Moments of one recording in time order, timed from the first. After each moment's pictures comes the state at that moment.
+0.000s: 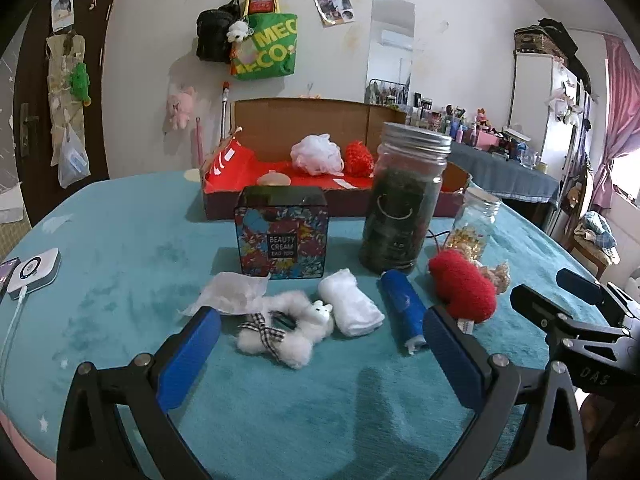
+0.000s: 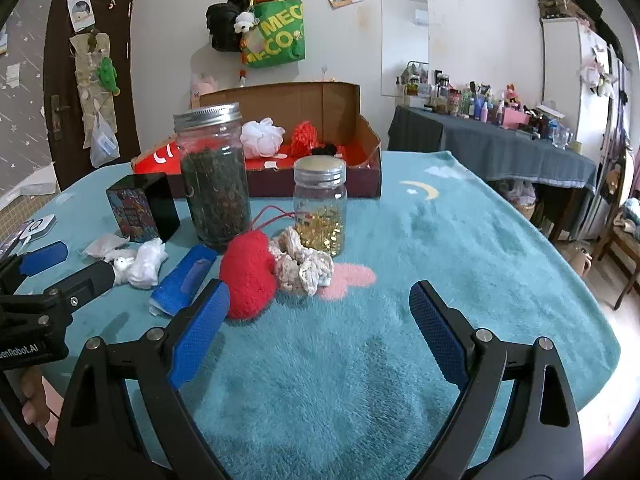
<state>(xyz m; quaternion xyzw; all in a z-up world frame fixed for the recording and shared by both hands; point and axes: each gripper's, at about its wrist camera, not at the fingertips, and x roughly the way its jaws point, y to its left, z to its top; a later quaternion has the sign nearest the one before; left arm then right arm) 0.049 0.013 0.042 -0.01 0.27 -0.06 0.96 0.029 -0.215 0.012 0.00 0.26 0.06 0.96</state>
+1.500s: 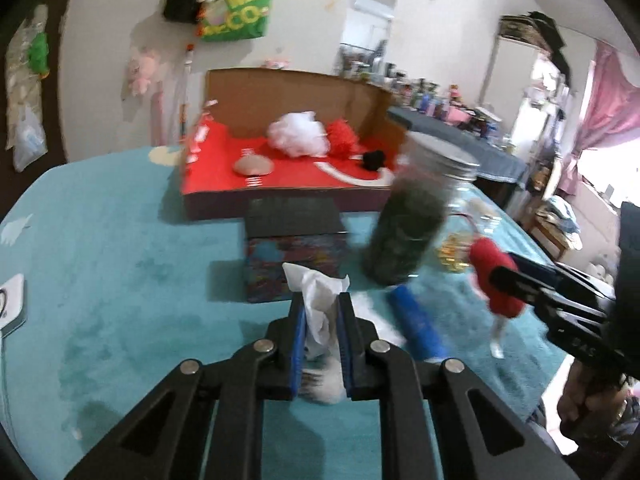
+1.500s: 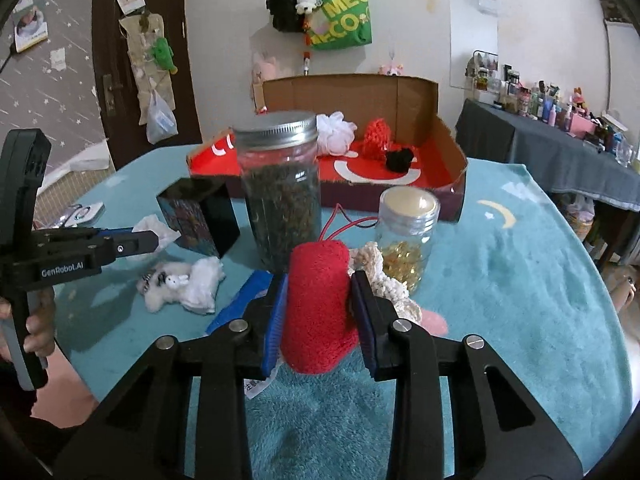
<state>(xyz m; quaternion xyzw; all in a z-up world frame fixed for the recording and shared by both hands) 0.094 0.045 0.066 -0.03 0.35 -0.16 0.92 0.064 -0.193 0.042 -0.01 0.29 0.18 0.94</state>
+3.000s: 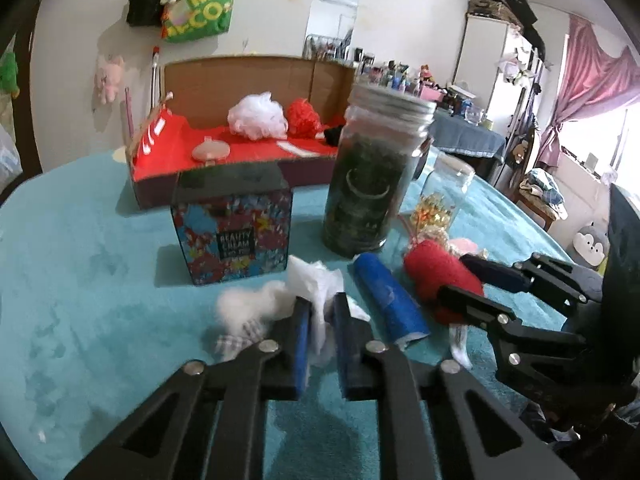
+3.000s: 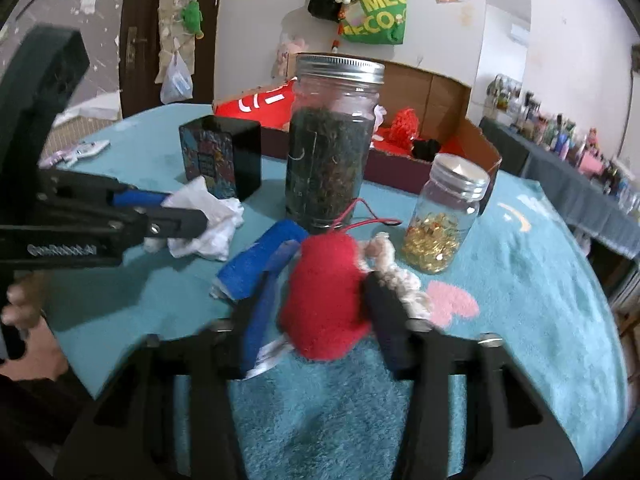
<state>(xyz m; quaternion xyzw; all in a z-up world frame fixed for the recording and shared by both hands) 0.085 0.019 0.046 0.00 0.35 -0.19 0.92 0.047 -0.158 0.003 -0.11 0.27 0.18 0.94</state>
